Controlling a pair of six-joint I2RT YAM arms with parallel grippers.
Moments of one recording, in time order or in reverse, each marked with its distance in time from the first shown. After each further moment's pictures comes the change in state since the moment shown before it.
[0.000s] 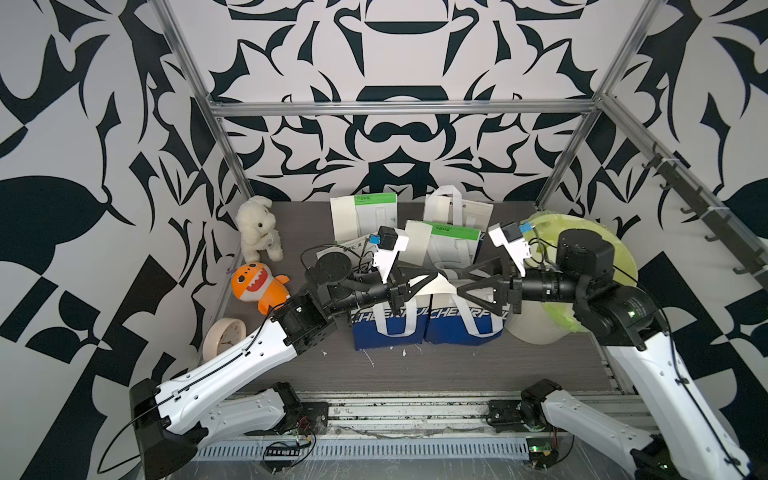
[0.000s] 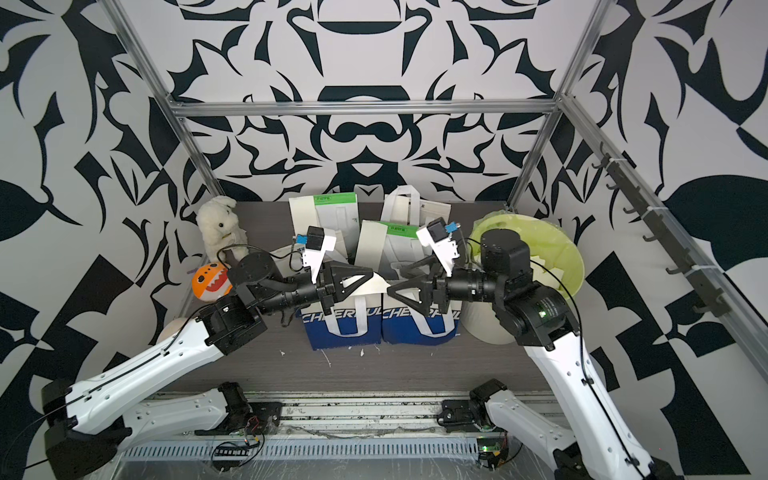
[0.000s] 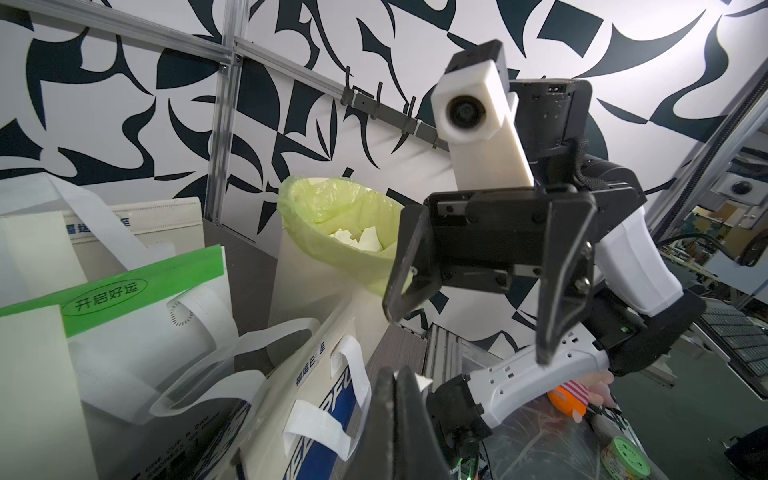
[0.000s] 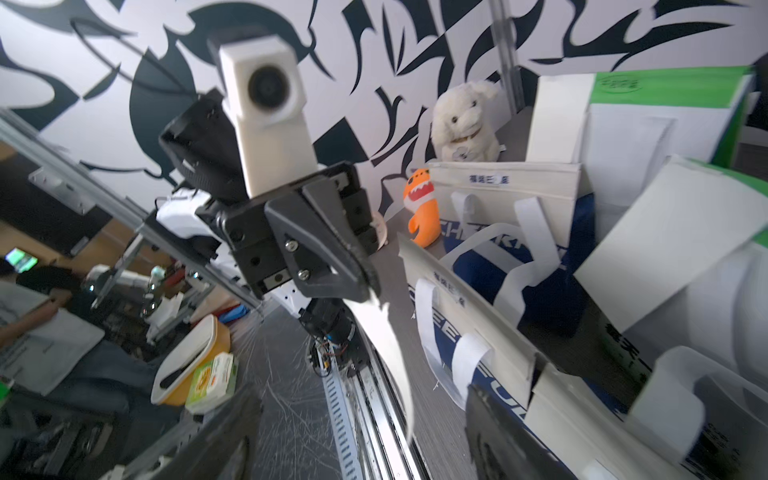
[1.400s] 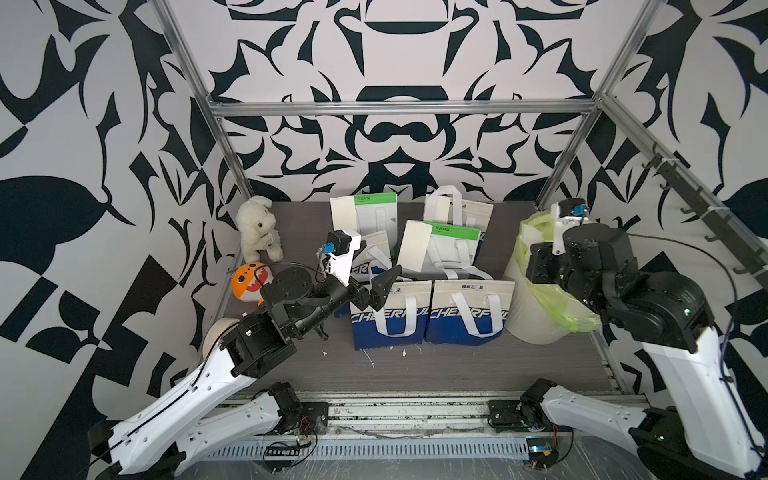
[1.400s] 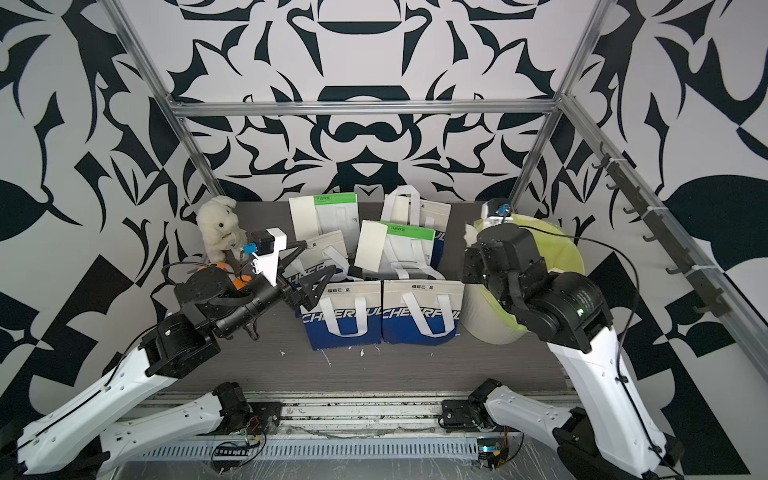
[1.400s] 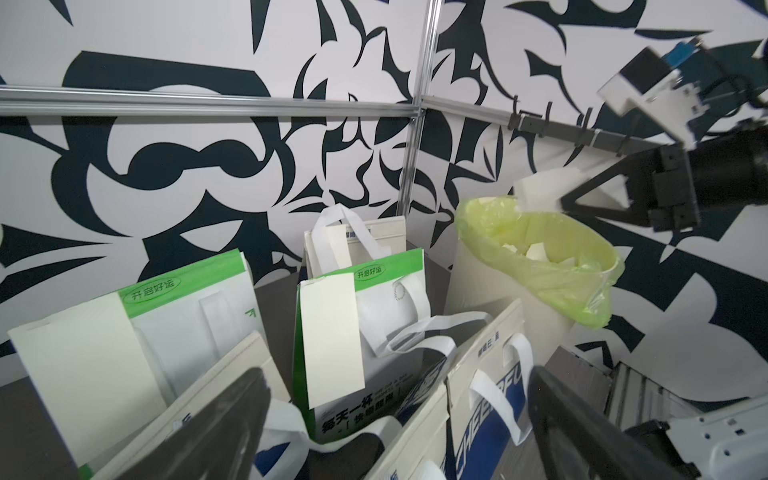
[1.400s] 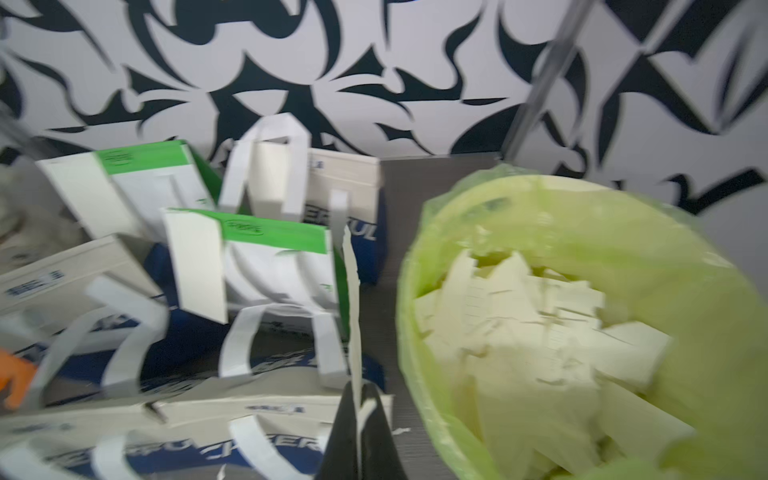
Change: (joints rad) left arm -0.001 -0.233 0.011 -0.342 -0.532 0.266; right arm 0.064 0.110 0.406 -0.584 1.373 0.200
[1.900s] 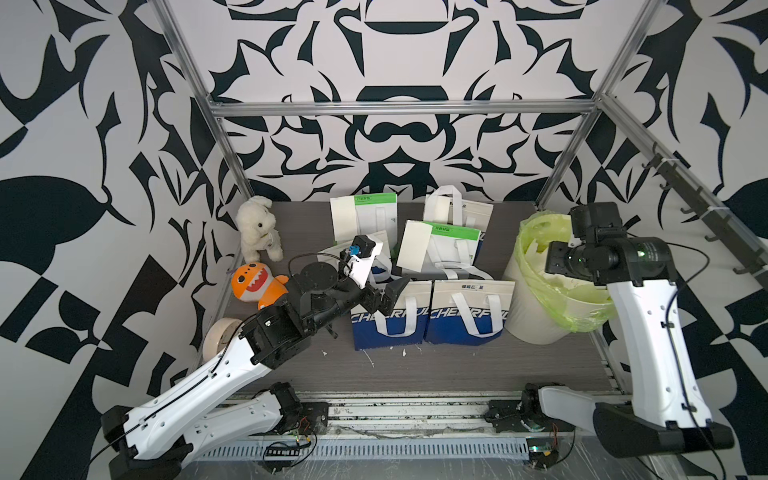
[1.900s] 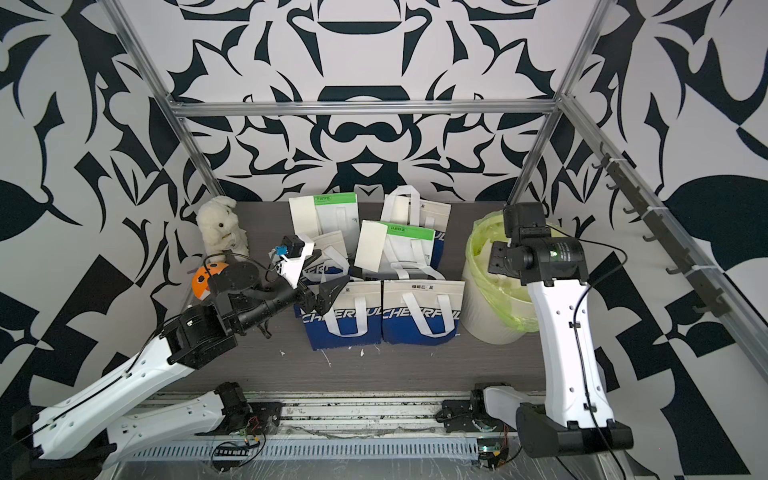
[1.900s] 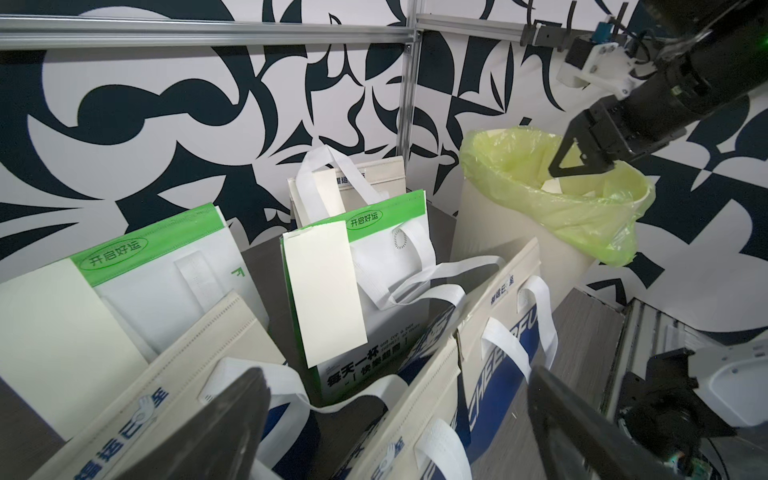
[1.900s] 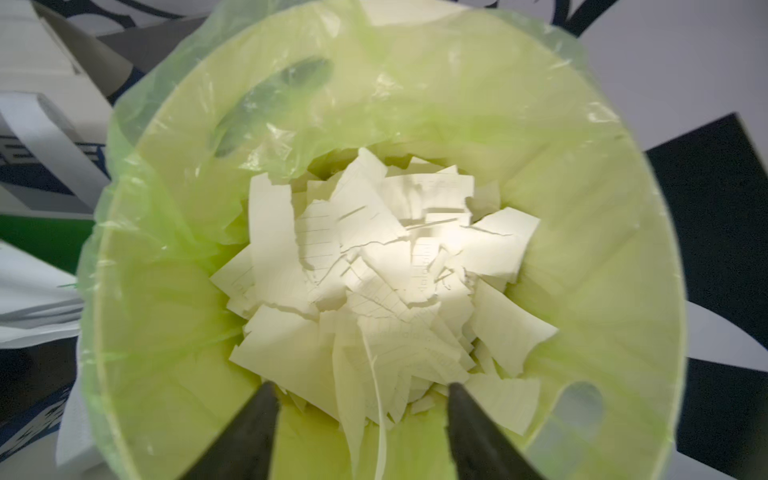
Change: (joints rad) left arm 0.000 0.074 -0.005 -0.042 0.048 0.048; right arm -0.523 0.159 -0.069 -0.074 -0.256 -0.173
